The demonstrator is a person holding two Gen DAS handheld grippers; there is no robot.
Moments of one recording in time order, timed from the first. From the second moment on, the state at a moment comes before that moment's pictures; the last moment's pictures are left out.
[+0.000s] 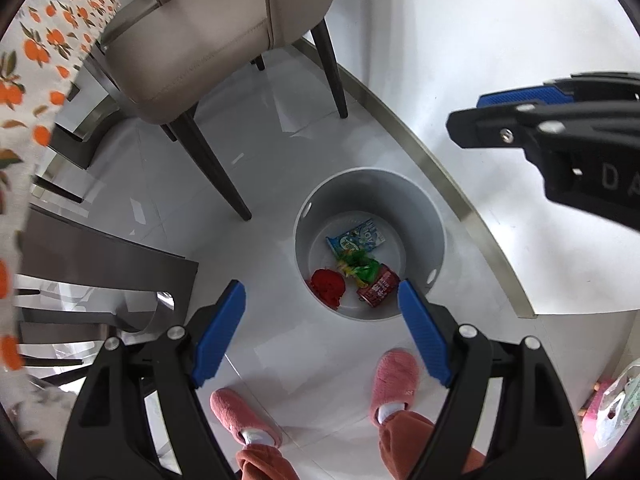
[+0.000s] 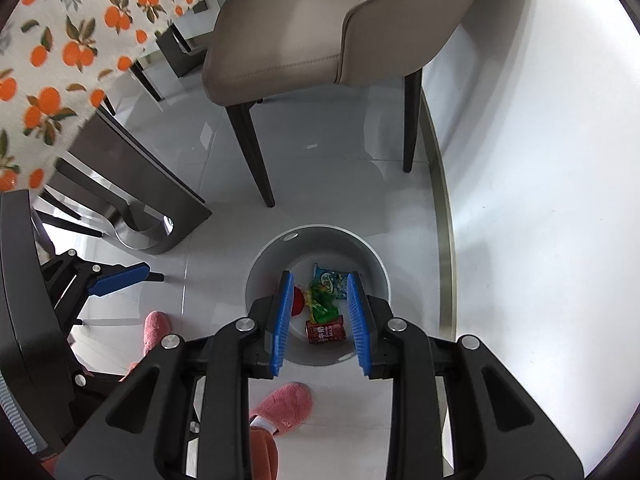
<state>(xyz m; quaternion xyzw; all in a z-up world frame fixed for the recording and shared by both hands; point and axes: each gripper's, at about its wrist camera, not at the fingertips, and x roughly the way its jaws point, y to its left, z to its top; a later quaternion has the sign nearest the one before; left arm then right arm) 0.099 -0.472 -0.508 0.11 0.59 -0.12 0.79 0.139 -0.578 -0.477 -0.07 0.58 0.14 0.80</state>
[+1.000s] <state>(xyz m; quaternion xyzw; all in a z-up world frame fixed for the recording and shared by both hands) 0.061 -0.296 -0.157 0.03 0.52 -0.03 0.85 0.090 -0.443 -0.108 -0.10 0.48 0.16 0.85</state>
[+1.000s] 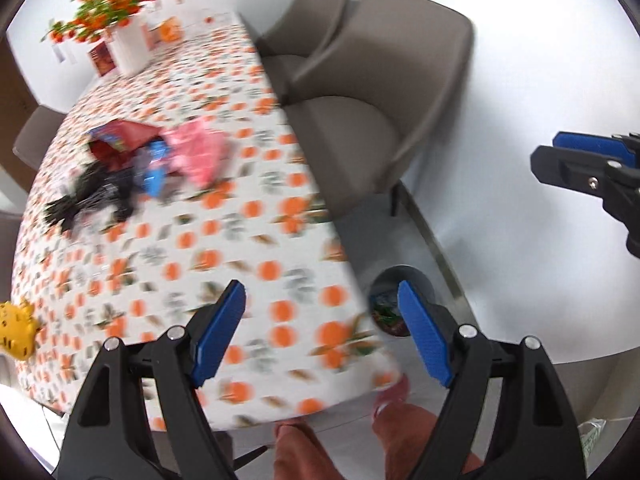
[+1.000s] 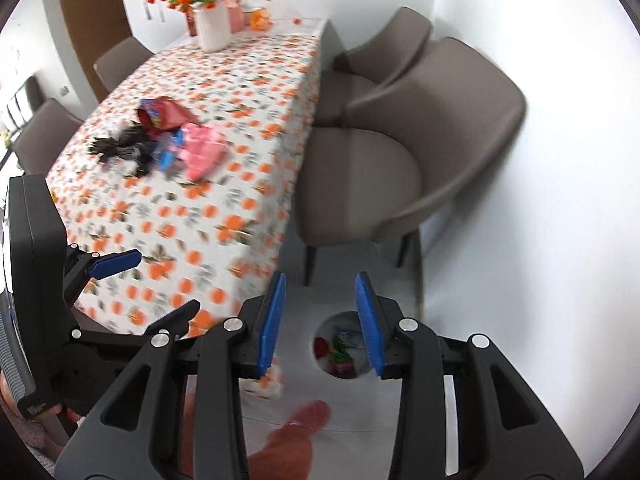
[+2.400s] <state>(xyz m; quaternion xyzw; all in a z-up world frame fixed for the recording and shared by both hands) 0.168 0.093 -0.220 0.02 0.47 0.09 0.88 0.131 -0.046 -0.248 -0.22 0.46 0.28 0.81</state>
